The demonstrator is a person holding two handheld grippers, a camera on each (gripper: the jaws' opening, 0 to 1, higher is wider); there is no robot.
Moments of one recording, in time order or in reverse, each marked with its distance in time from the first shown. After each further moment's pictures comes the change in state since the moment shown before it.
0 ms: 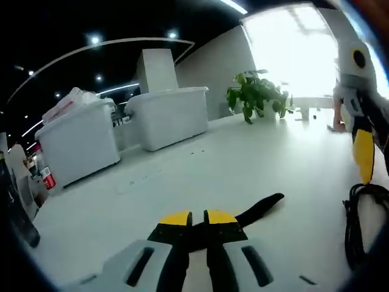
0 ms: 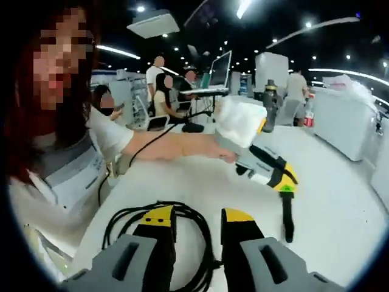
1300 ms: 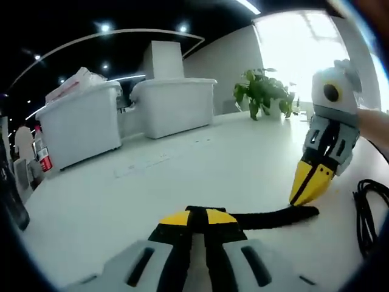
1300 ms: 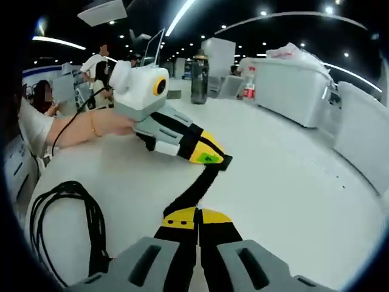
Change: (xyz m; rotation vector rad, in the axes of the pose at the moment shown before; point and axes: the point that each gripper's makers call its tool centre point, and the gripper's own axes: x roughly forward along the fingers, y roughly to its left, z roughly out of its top) left arm 0.013 -0.003 -0.021 -0.062 0.020 -0.017; right arm 0.038 -0.078 -0.069 0.139 0.144 -0.228
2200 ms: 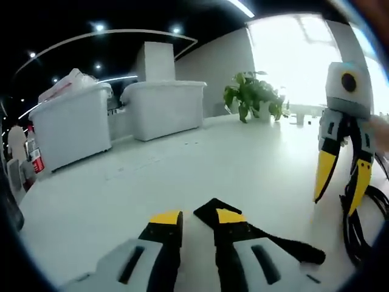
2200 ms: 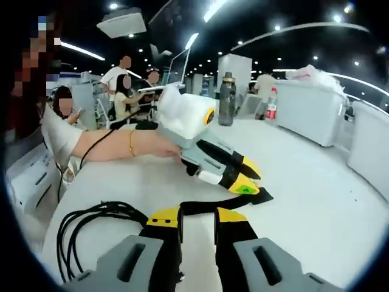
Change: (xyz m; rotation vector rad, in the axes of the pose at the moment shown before) left arm -0.009 -0.014 0.006 -0.013 -0.014 -0.069; right arm -0.038 0.053 0.023 0.018 -0.102 0.115
